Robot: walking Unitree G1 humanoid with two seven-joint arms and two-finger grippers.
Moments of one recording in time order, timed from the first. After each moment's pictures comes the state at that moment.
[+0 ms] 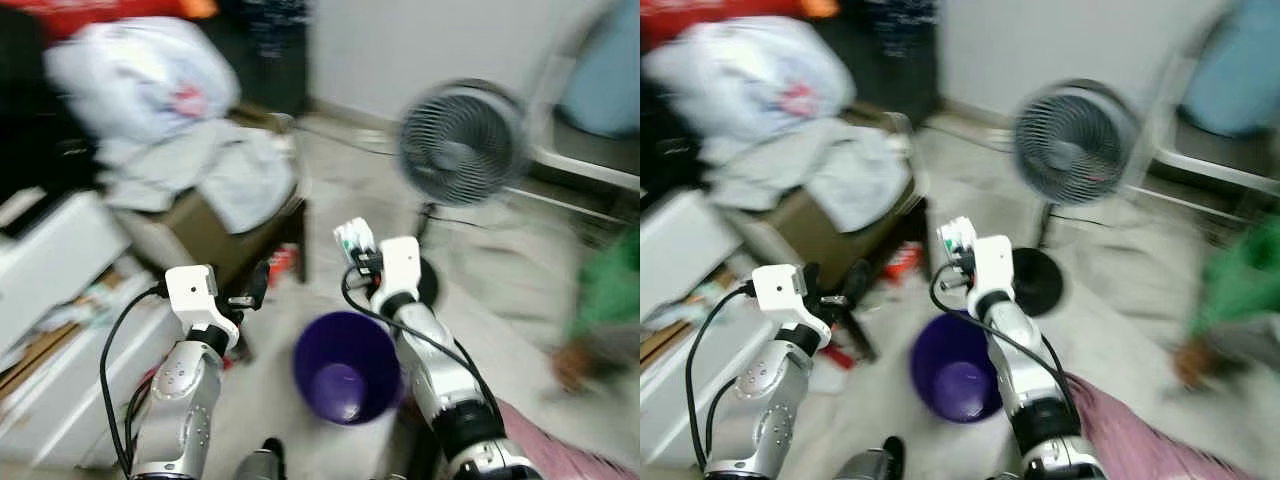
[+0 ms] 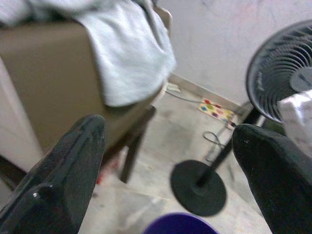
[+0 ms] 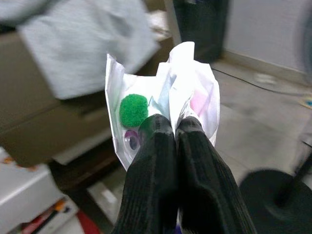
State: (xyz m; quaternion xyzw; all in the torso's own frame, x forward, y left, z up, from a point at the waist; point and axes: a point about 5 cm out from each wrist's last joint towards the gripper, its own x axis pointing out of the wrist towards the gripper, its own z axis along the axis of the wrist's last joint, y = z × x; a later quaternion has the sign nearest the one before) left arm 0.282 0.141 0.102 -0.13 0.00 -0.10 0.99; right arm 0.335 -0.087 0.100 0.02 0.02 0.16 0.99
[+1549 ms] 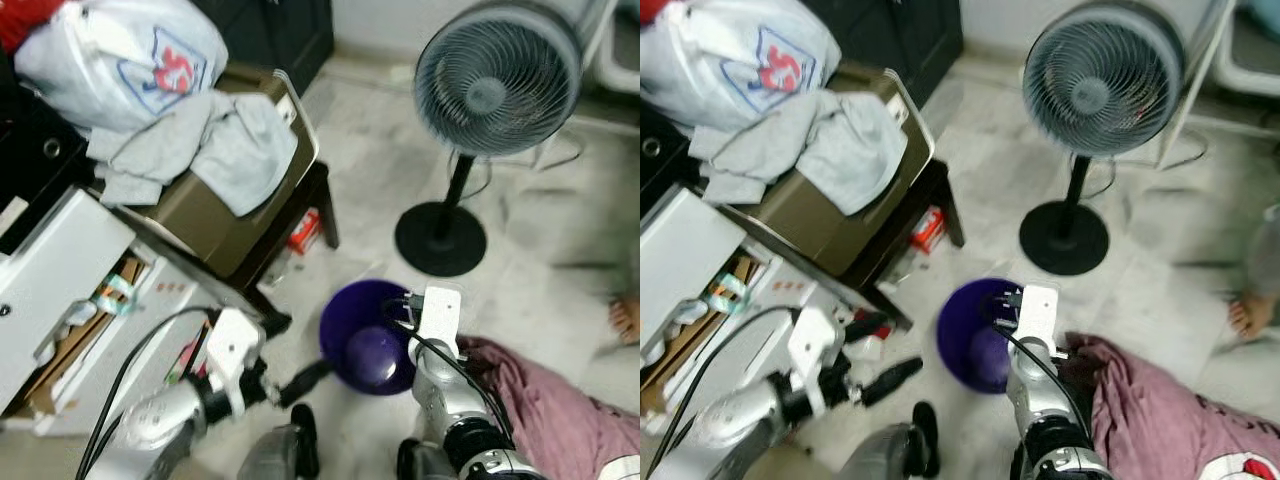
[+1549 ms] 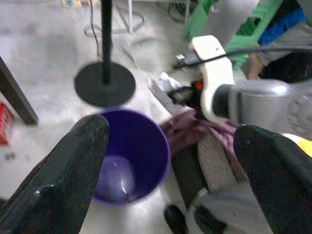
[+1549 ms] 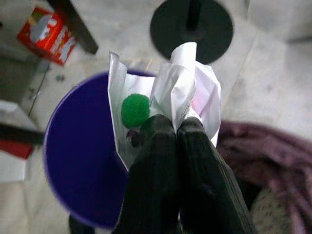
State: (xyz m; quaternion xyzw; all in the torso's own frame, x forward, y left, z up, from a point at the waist) left arm 0.210 0.123 0.104 -0.02 0.09 -0.44 0.90; right arm 0.310 -0.137 0.020 0.02 0.22 -0.11 0.97
